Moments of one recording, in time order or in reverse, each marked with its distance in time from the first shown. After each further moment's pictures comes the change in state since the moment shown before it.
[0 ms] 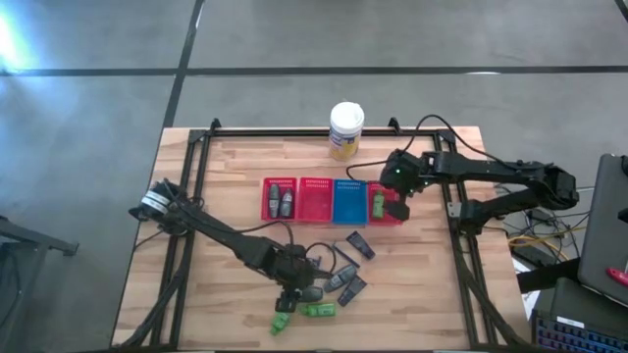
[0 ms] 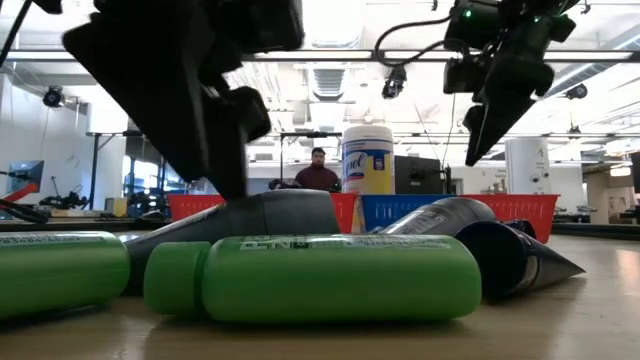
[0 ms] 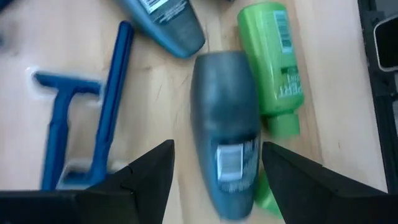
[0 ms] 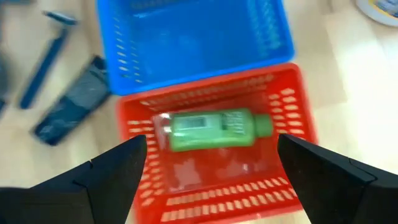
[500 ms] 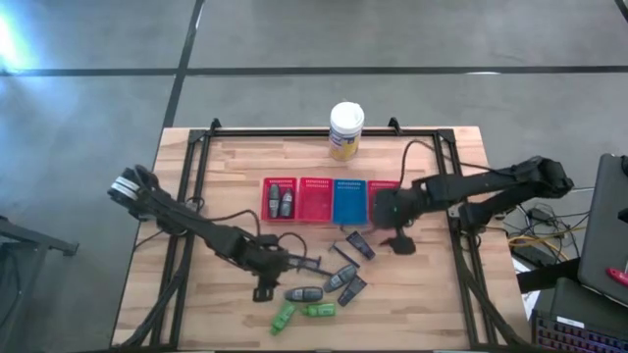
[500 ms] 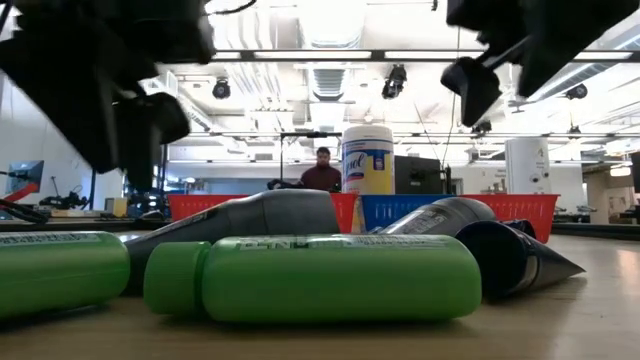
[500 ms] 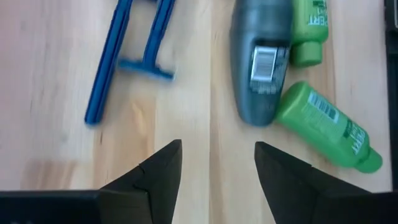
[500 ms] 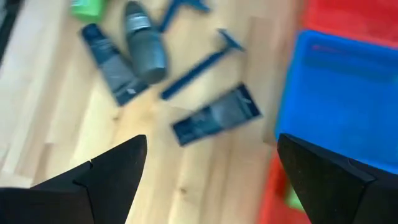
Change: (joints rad) left arm -0.027 -0.277 -0.300 0.027 -0.061 -0.165; right arm 0.404 0.089 0.127 0.020 -0.055 -0.032
